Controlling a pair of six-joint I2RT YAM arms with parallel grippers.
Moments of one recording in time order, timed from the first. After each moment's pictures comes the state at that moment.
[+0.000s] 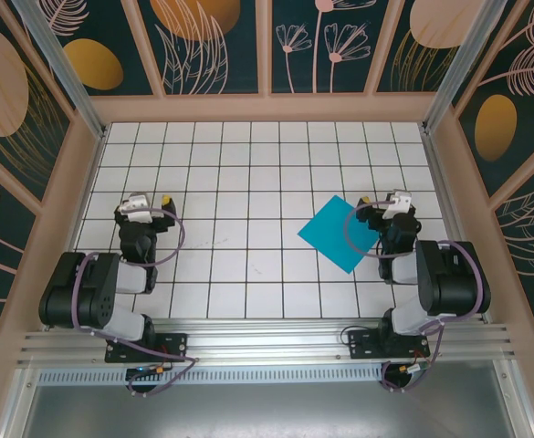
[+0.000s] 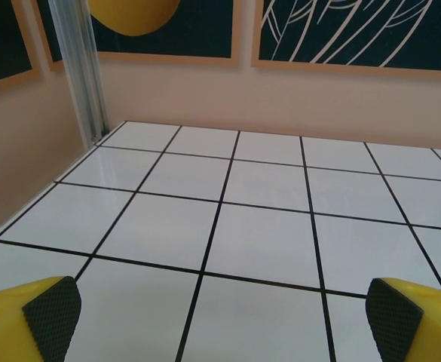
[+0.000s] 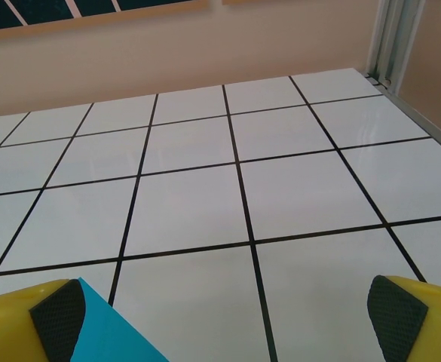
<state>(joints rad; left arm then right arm) -0.03 1.47 0.19 1.19 -0.16 -0.07 -0.02 1.50 0.24 1.04 0.00 0.10</state>
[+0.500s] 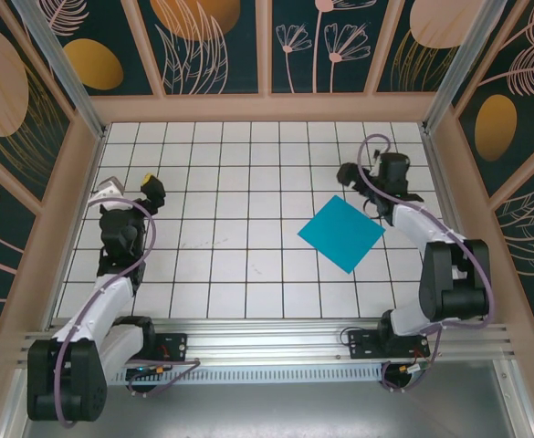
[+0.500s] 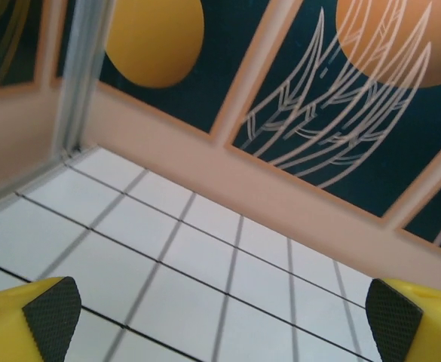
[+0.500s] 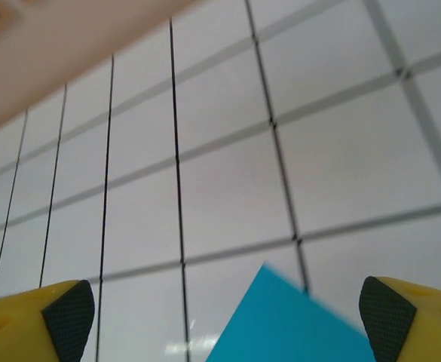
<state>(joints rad) -0.03 0.95 0.36 0.53 -0.13 -0.49 0.10 1.51 0.89 -0.04 -0.21 0.49</state>
